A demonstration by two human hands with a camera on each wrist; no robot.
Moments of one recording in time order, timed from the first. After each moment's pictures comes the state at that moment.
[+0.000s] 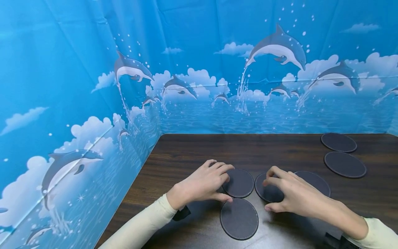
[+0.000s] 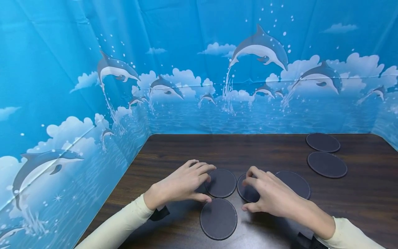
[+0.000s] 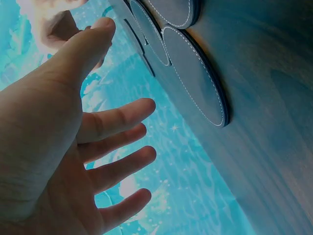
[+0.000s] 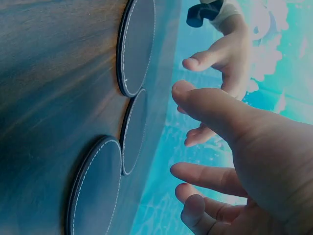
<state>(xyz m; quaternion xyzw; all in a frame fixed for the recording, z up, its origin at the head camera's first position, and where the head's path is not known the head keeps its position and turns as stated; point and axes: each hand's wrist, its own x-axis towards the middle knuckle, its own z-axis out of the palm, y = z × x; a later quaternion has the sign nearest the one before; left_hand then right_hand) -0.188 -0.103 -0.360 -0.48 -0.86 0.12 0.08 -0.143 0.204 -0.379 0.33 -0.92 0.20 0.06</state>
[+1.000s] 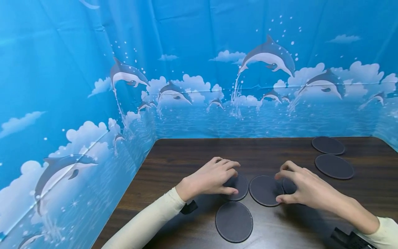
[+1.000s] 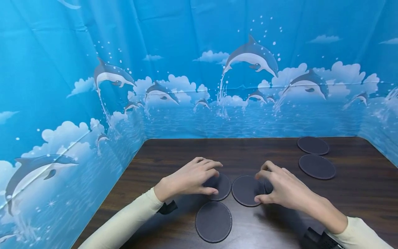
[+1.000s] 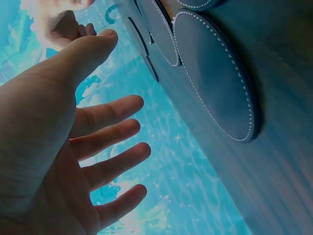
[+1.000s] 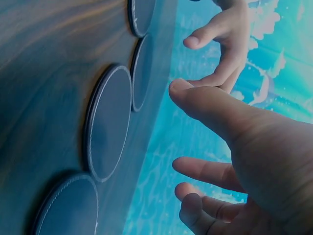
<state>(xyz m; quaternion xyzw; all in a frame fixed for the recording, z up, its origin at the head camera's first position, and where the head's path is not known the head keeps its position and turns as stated) -0.216 -0.071 -0.360 -0.51 -0.85 0.09 0.08 -0.153 0.253 -0.379 0.29 -0.93 0.22 0.08</state>
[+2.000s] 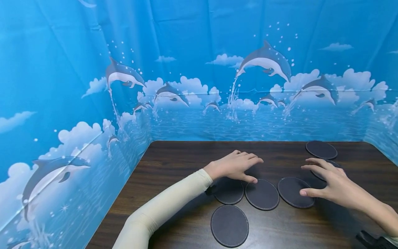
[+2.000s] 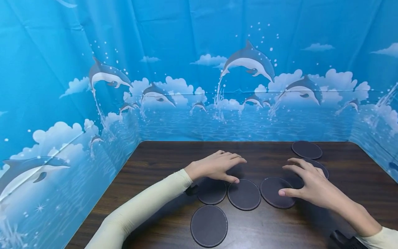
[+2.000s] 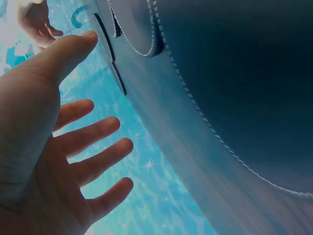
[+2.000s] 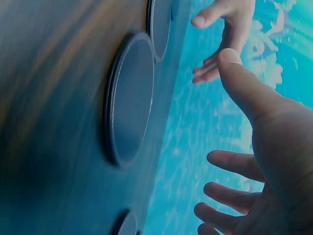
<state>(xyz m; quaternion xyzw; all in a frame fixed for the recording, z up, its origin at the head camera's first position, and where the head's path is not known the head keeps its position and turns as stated) -0.285 0.019 -0.375 -0.49 -0.87 0.04 -0.07 -0.164 0.342 -0.398 0.21 -0.94 0.24 0.10</state>
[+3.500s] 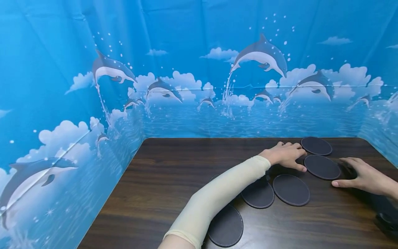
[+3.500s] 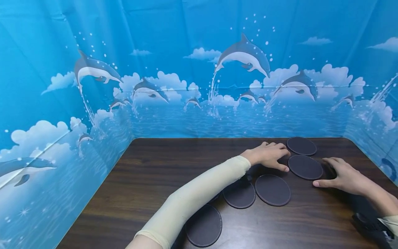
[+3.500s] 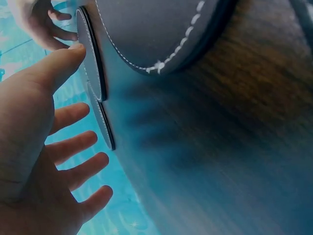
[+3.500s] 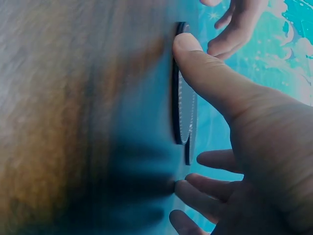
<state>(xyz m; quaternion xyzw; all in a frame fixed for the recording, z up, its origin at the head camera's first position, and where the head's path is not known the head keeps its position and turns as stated) -0.321 0.223 -0.397 -0.45 -0.88 0.08 -0.13 -0.203 0.470 -0.439 0.06 -0.98 0.20 -0.03</state>
